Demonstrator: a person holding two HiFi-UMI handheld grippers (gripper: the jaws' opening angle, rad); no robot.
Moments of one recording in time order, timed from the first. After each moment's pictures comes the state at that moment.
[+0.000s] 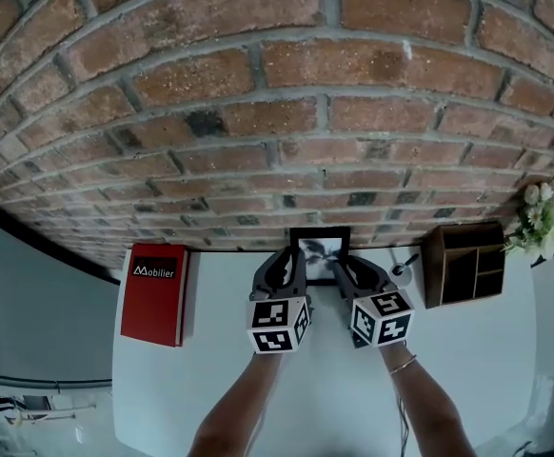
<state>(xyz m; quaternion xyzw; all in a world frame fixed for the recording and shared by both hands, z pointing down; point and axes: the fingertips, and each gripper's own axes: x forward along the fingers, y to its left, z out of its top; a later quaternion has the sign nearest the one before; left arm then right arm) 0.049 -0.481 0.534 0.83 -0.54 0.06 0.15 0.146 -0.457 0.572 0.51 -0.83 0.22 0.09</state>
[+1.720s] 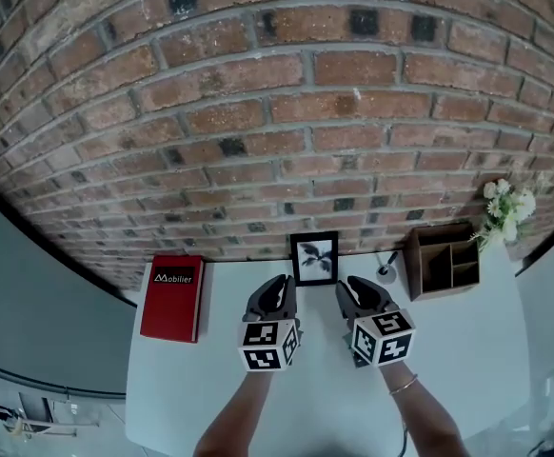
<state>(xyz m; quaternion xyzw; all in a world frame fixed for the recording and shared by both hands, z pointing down) 0.030 -0.398 0.480 0.84 -0.52 0.07 0.13 0.148 -0.372 0.489 0.54 -0.82 0.19 0.07</state>
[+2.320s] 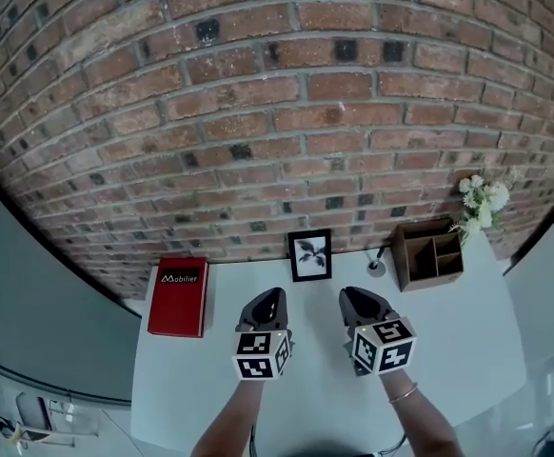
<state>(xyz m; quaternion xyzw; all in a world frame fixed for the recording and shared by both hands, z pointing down) 0.008 -0.335 0.454 0.85 -0.51 0.08 0.11 0.144 -0.304 0.450 0.56 -0.81 0.18 0.06</state>
